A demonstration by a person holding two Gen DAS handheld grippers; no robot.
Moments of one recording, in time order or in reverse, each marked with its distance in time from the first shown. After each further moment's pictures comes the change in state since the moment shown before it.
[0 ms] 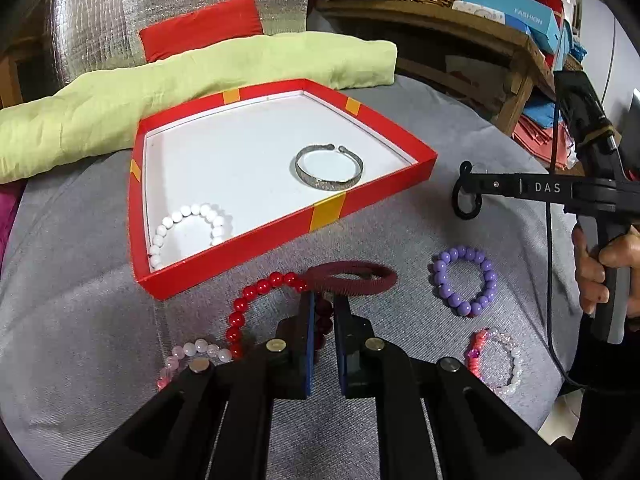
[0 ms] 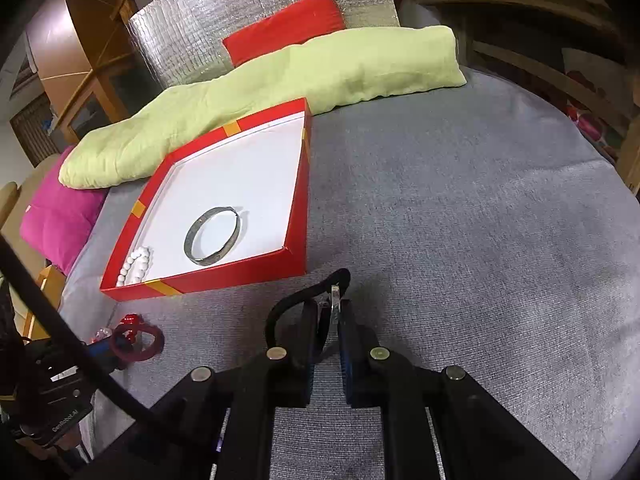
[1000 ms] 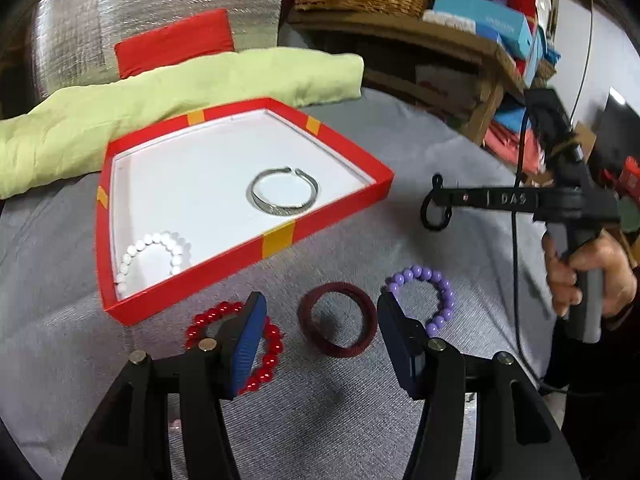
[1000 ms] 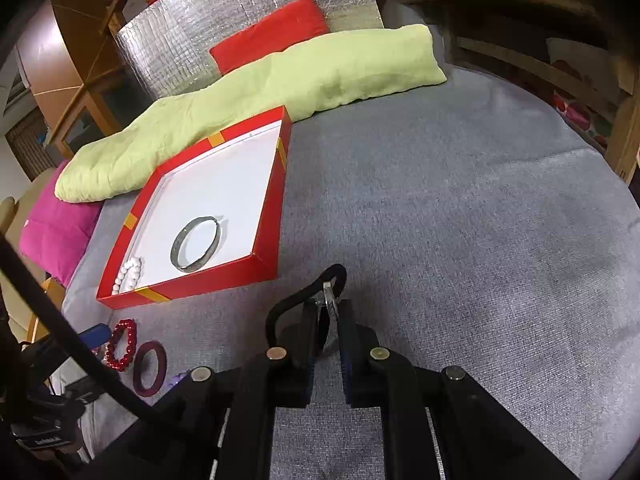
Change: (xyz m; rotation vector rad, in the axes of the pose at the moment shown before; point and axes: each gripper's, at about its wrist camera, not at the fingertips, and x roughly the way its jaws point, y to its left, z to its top) left arm 0.002 -0.021 0.012 0.048 -0.031 -0.098; right arm -0.006 -0.020 0.000 0.040 -0.008 -0.006
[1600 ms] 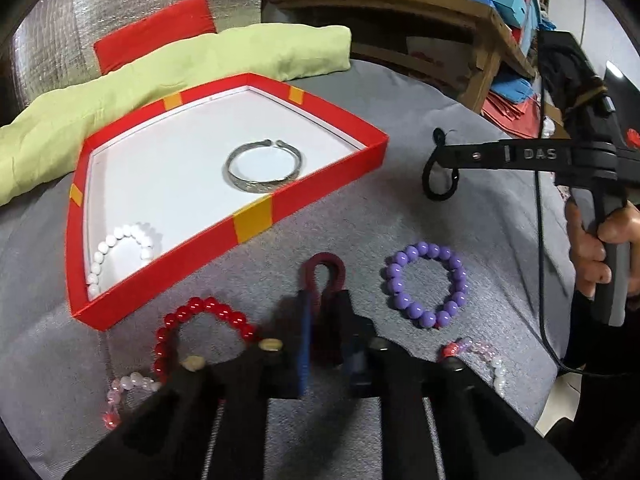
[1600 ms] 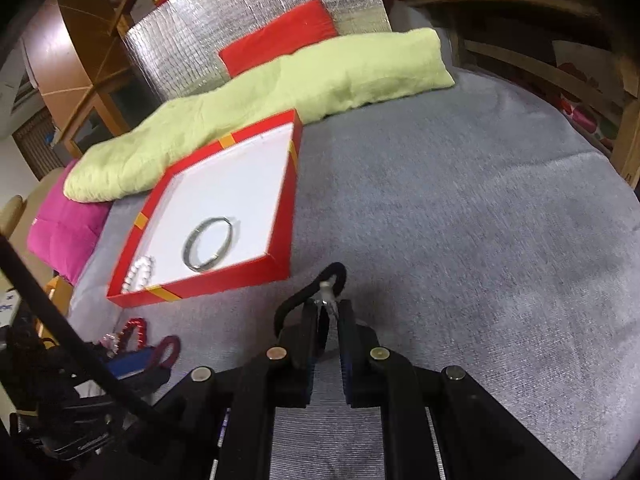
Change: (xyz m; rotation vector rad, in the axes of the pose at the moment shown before) left arm 0.026 -0.007 -0.002 0.049 0.061 0.014; right arm -0.006 0.004 -0.001 -0.005 -0.024 0.038
